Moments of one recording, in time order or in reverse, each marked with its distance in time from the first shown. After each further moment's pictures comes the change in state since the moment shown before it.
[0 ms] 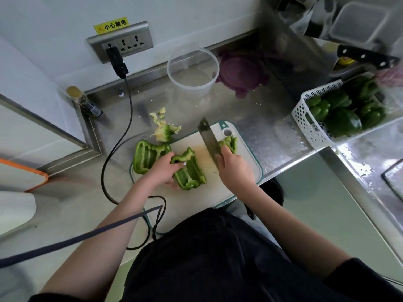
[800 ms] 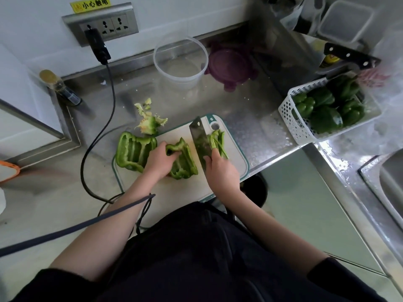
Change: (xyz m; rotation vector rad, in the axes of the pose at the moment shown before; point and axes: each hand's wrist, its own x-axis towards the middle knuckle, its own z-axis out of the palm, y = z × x) left_hand 0.015 0.005 0.029 0.112 0.207 0.097; right_hand -0.017 0.002 0.013 -0.019 -0.006 0.088
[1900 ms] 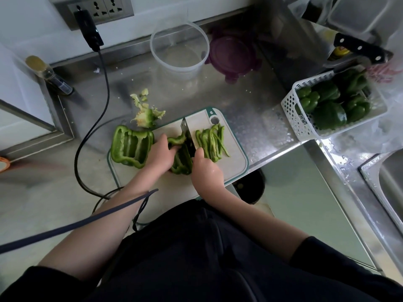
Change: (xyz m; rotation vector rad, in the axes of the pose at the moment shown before) left_hand 0.009 0.006 0.011 0.039 0.004 -0.033; right_hand 0.008 -0.017 0.029 -0.123 -0.181 -0.001
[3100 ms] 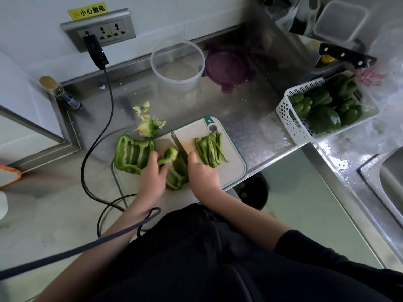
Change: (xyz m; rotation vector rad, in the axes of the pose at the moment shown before) left_hand -0.059 -0.019 -0.009 -0.162 0.200 0.217; right_hand -0.001 -0.003 -0.004 -0.172 0.026 -0.171
